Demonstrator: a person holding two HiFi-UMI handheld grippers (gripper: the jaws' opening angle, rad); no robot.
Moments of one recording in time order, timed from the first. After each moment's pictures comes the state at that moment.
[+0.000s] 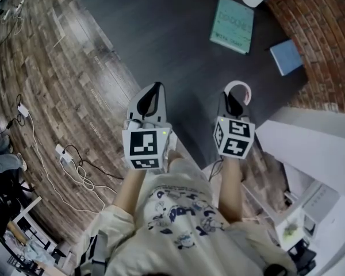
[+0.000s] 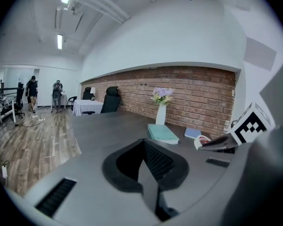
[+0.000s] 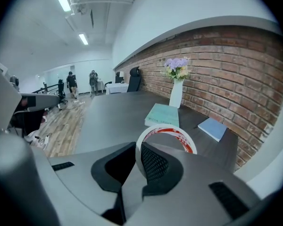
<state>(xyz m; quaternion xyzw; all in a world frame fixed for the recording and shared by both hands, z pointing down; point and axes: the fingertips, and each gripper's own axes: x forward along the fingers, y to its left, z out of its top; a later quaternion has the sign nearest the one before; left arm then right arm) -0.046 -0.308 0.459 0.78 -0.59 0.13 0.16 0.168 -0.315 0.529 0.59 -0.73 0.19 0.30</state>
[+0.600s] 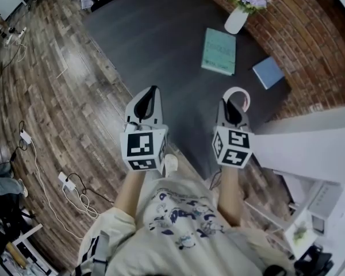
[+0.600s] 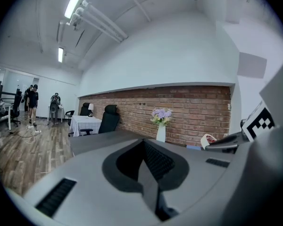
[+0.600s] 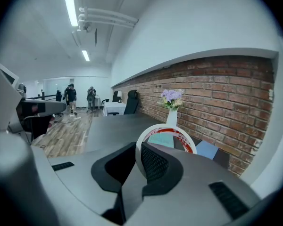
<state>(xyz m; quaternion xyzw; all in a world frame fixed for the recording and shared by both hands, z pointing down) -0.076 -0.318 0.365 0.80 -0.60 0.06 0.09 0.145 -0.313 0.417 0.63 -0.73 0.11 0.21</state>
